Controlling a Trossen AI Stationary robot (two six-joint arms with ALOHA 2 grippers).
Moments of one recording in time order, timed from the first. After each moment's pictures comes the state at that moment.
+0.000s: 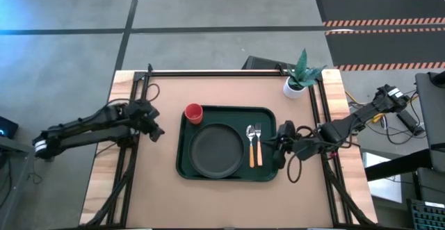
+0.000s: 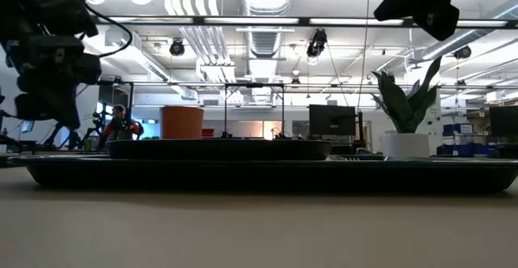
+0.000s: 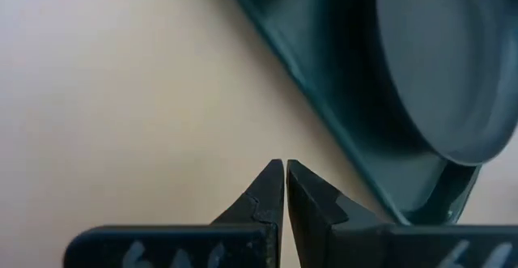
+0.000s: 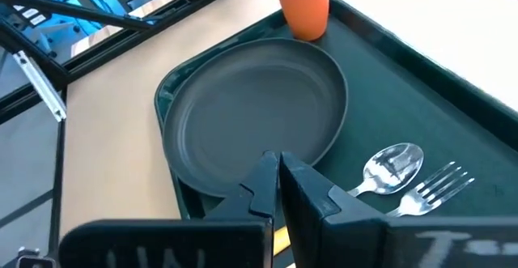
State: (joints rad) left arm 0.43 0.53 0.36 -0.86 0.26 -0.54; right arm 0.49 1.10 0.79 -0.36 0.57 0.81
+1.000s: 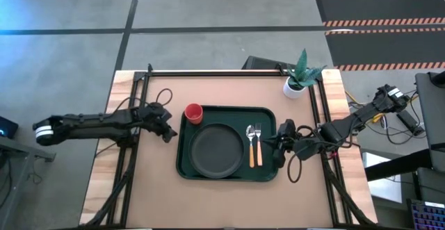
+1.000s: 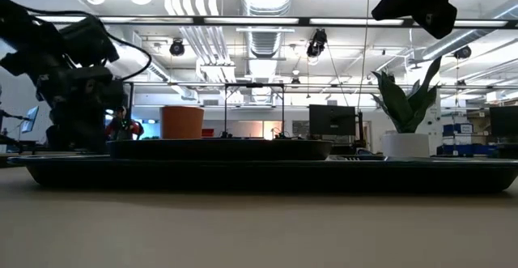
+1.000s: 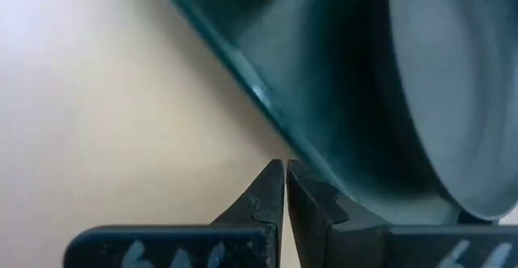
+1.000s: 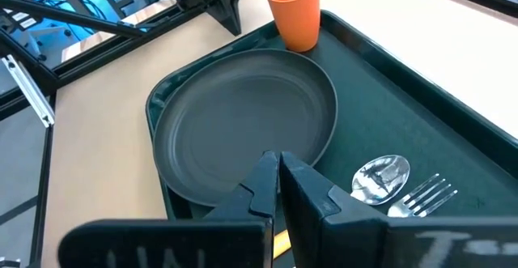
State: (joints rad) left arm 0.39 0.79 0.19 -0.28 0.30 -0.59; right arm 0.49 1.10 0.79 -0.36 0.60 0.78
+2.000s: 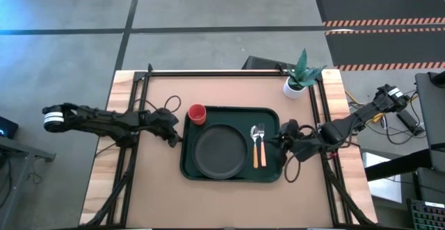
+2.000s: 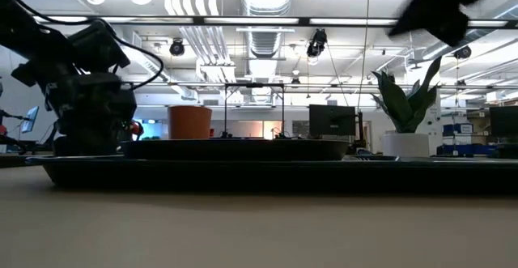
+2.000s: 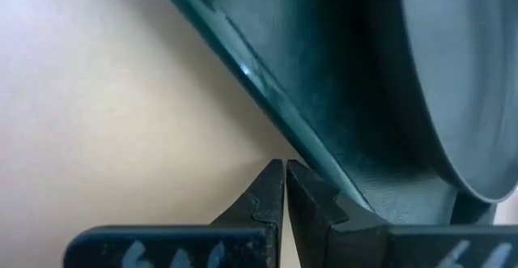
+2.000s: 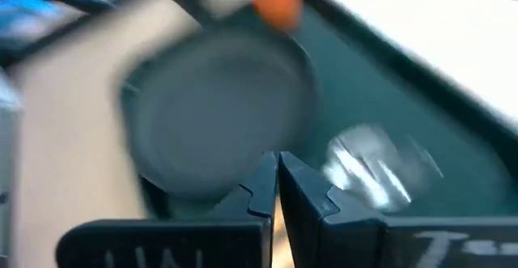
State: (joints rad) left arm 0.26 1.04 0.18 0.00 0.30 -0.69; right arm 0.49 1.10 0.79 -0.50 0.59 0.87
